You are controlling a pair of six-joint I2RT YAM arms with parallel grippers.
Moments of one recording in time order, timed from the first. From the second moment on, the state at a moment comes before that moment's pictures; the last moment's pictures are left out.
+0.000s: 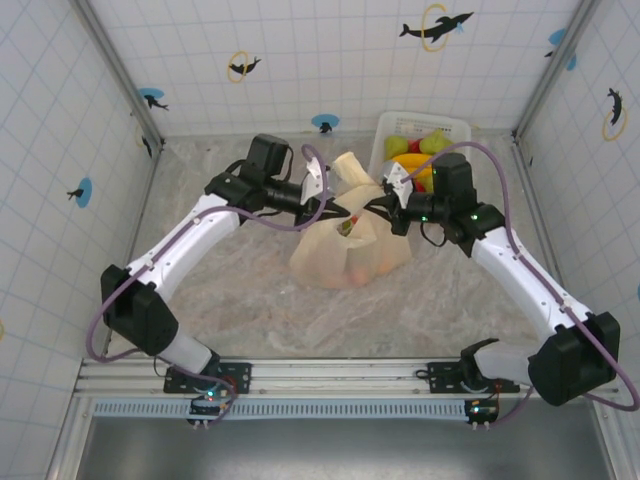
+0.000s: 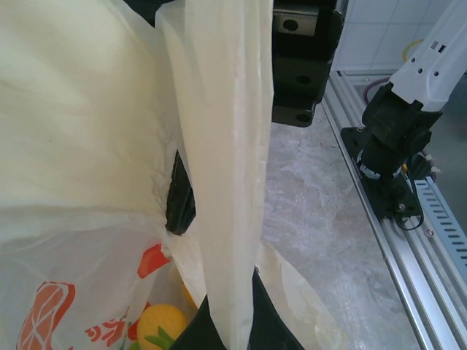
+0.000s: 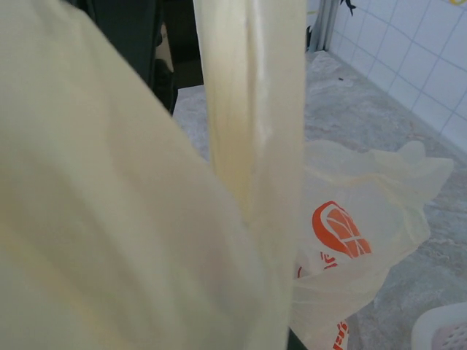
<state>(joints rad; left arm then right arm) -0.58 1.58 1.47 -0.66 0.97 0.69 0.42 1.26 1.09 -0.39 -0.76 -0.41</state>
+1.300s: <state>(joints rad) -0.59 1.64 1.55 -0.77 0.90 0.71 0.39 1.24 1.09 -0.33 -0.89 -0.41</state>
